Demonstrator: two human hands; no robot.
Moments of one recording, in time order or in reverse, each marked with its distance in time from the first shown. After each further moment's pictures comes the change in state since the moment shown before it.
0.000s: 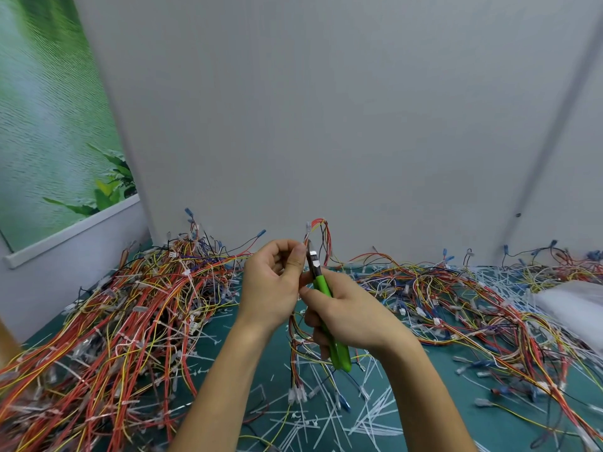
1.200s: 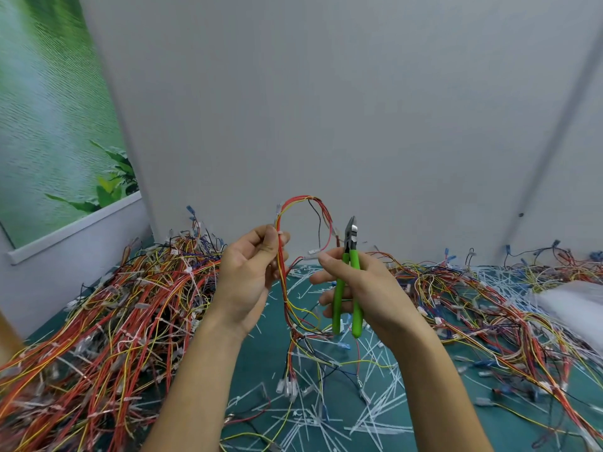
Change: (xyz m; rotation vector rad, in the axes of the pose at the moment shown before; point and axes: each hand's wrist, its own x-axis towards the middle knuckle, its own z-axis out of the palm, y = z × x) left_hand 0.011 0.016 -0.030 -0.412 -0.104 -0.211; right_hand 0.006 0.012 -0.021 0.395 0.203 -0.058
